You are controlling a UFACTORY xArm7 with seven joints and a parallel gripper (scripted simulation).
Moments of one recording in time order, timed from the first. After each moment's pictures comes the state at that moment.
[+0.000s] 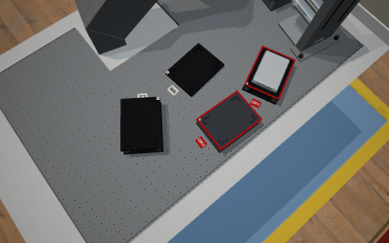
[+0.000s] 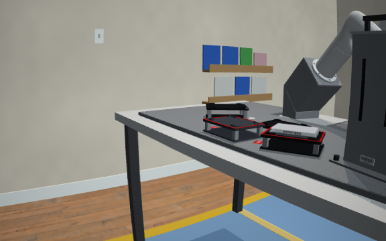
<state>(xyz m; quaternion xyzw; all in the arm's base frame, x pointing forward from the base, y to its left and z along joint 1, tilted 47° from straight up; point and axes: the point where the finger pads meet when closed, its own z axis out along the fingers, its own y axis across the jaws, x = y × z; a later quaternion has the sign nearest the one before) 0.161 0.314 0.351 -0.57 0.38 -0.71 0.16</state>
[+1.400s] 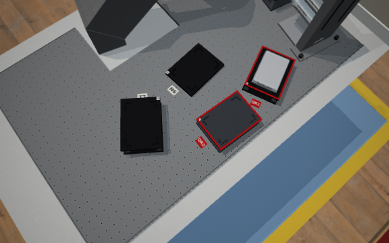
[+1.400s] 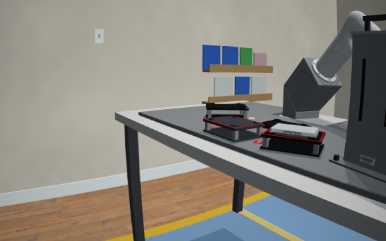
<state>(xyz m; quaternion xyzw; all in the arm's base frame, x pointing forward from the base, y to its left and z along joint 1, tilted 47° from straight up) 0.180 0.355 0.309 -0.57 0.38 -0.71 0.16</state>
